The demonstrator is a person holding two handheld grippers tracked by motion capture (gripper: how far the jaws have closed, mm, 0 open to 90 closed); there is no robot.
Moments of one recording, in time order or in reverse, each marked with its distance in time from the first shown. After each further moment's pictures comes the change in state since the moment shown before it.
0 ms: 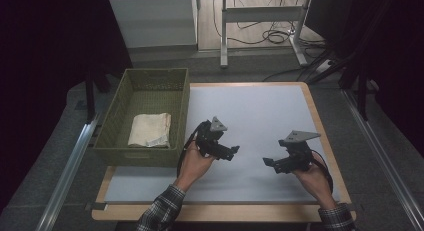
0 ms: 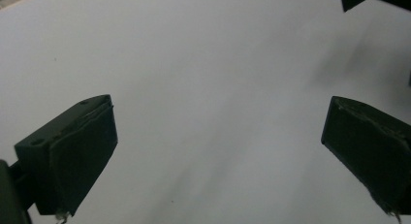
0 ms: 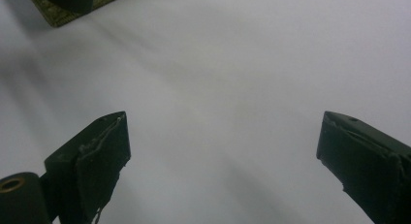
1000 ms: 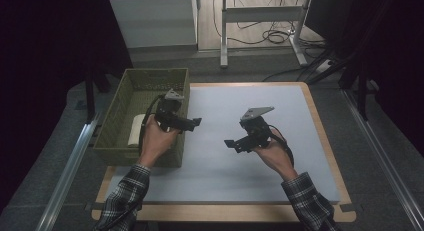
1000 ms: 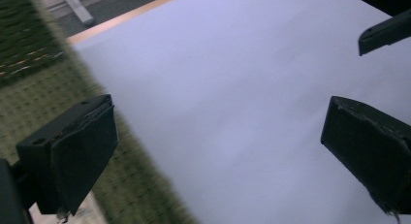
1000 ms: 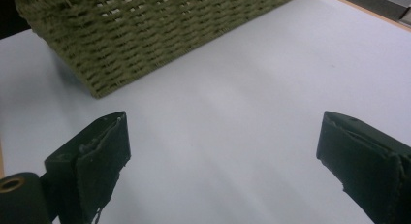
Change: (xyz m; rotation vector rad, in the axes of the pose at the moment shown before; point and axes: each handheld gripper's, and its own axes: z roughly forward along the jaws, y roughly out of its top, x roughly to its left) left arm 0.092 0.020 -0.082 0.011 0.099 -0.121; right arm 0.042 0.103 0.066 0.005 0.112 -0.085
